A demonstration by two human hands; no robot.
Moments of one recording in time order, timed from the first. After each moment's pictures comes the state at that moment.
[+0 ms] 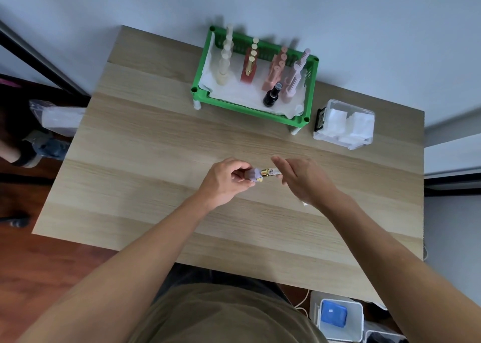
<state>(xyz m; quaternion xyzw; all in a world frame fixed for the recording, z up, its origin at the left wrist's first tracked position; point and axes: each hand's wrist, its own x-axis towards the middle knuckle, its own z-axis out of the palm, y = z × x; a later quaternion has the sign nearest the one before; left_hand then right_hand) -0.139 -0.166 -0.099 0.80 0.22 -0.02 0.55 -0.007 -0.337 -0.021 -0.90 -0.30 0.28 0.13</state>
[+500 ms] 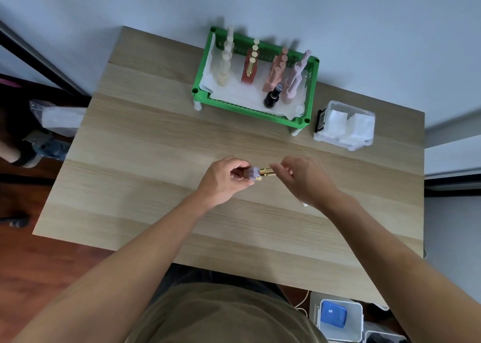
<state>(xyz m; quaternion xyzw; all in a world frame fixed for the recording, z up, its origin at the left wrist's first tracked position) -0.137 -0.160 -0.094 0.81 0.22 -0.01 0.55 -0.008 -0.335 -0.016 -0.90 -0.35 0.23 0.13</state>
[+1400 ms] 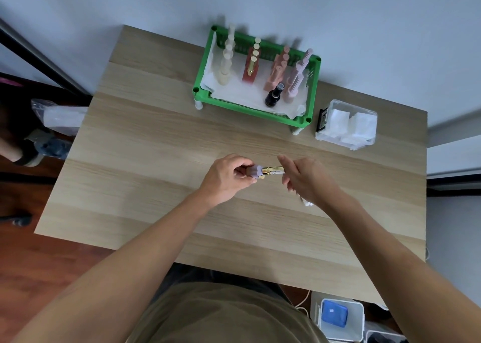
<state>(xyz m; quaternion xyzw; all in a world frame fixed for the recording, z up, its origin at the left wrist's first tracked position) -0.132 -0.161 -0.097 0.82 0.20 0.00 0.54 -0.003 -0.337 -0.022 -0.90 -0.25 0.31 0.17</state>
